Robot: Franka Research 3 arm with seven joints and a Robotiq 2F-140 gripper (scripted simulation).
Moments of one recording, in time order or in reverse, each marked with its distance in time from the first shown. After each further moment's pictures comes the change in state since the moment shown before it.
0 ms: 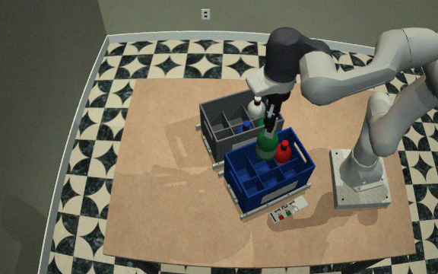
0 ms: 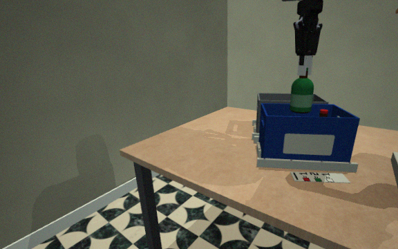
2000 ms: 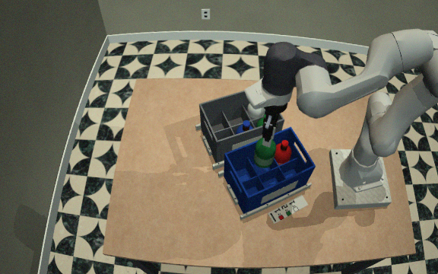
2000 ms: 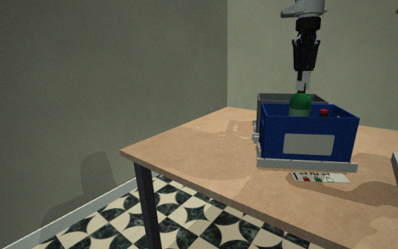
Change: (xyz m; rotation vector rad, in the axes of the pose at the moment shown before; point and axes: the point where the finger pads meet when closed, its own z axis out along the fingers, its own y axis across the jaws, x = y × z) arm 0.002 0.000 0.052 0.003 0.000 0.000
